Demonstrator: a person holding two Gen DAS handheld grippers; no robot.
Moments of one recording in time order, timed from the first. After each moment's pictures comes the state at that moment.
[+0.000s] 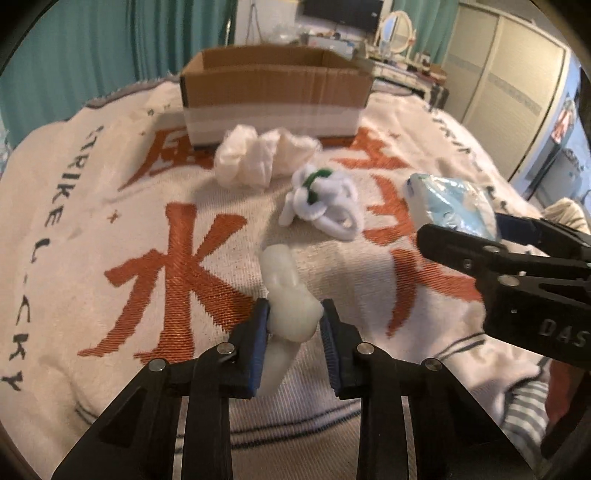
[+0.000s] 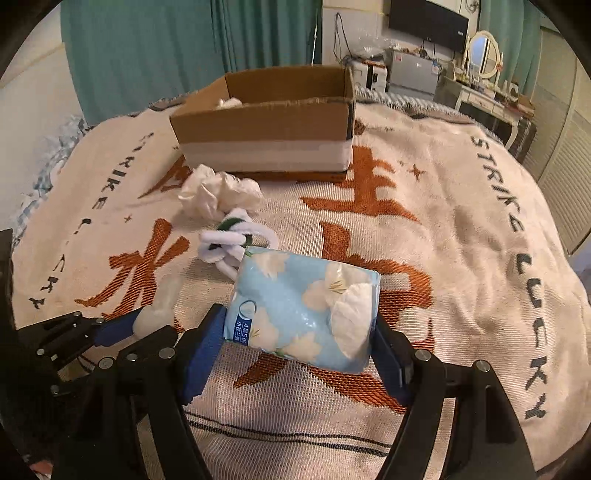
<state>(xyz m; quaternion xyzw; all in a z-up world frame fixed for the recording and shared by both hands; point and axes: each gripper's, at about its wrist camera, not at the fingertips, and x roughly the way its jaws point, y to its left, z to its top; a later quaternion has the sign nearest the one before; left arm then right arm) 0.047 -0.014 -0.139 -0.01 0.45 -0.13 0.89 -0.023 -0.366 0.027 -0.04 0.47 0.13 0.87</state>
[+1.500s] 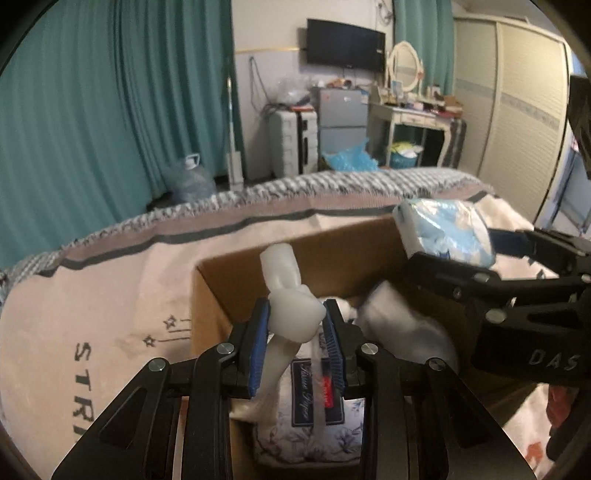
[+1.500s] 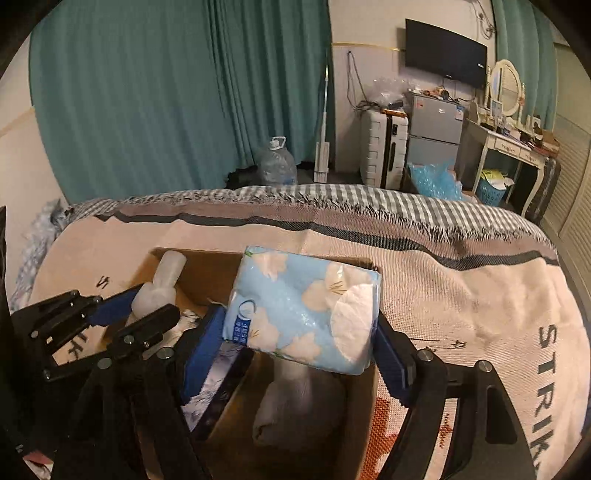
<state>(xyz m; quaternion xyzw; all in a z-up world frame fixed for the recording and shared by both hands) 0.346 -0.009 -0.075 0.06 0.35 -0.10 0.93 0.285 -0.327 0.071 -0.01 0.40 0.17 0.90</state>
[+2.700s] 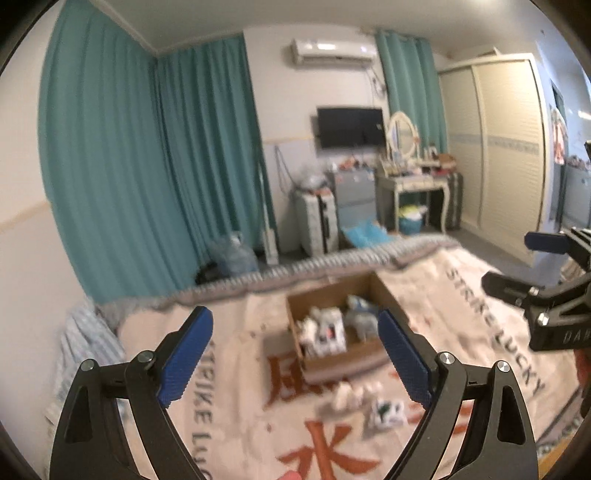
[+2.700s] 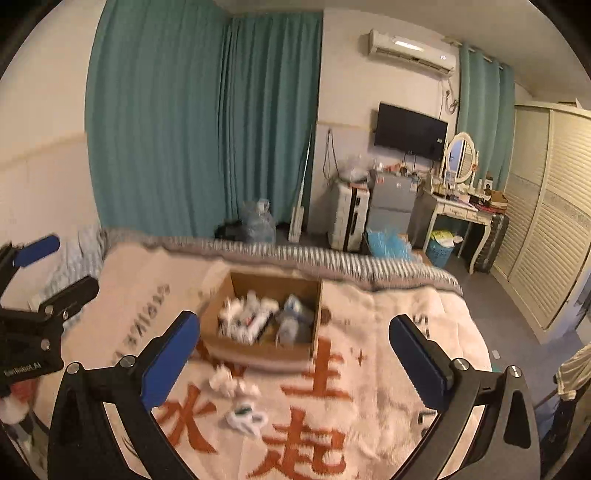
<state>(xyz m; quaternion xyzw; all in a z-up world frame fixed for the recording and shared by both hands) 0.067 0.040 0.110 0.08 0.21 -0.06 0.97 -0.011 -0.361 0.269 -0.06 0.29 0.12 0.95</state>
